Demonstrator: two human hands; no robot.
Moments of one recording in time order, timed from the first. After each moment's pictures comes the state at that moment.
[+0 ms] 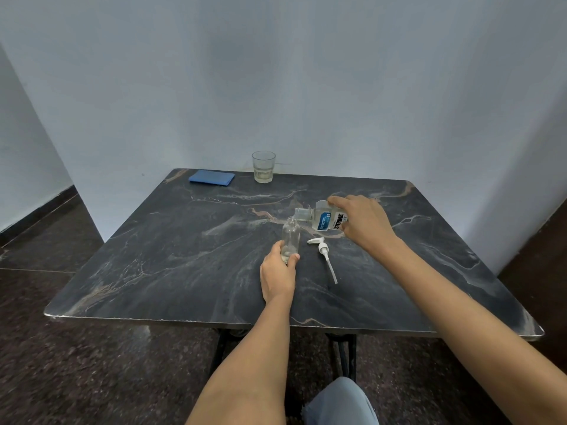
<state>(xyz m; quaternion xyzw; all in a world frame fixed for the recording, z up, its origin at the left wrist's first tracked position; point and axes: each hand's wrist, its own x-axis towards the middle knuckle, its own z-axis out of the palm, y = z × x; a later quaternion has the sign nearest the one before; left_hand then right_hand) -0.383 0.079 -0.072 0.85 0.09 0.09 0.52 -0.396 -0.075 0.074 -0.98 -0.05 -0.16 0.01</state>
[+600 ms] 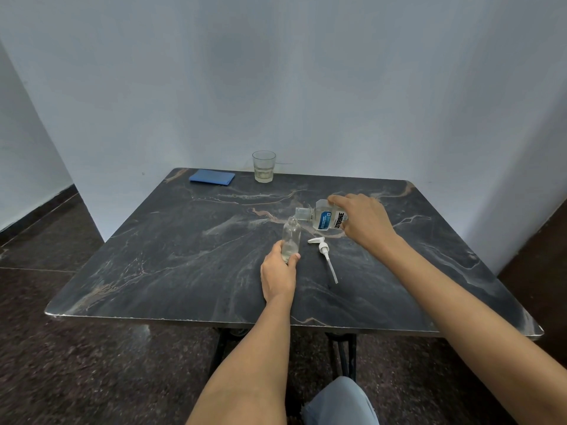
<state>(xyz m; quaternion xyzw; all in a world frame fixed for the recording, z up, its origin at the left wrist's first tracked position) -0.382 0.078 -0.073 0.85 0.09 0.09 0.51 -0.395 -0.074 0.076 -0.98 -0.06 -0.17 0.00</state>
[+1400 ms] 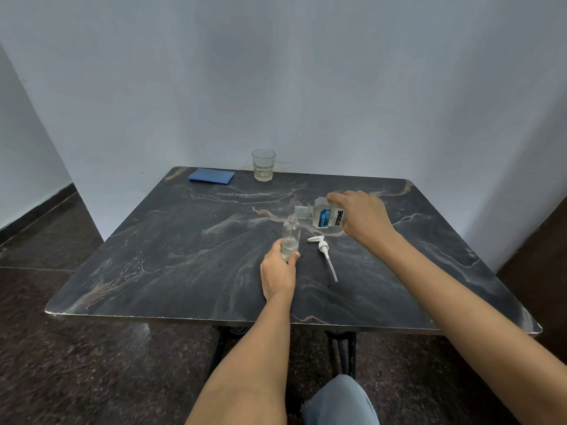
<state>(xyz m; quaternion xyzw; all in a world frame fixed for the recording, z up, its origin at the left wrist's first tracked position) -0.381 0.079 -0.075 0.85 0.08 0.10 0.52 -0.391 -0.072 0.076 -0.98 -0.05 -0.17 -0.02</state>
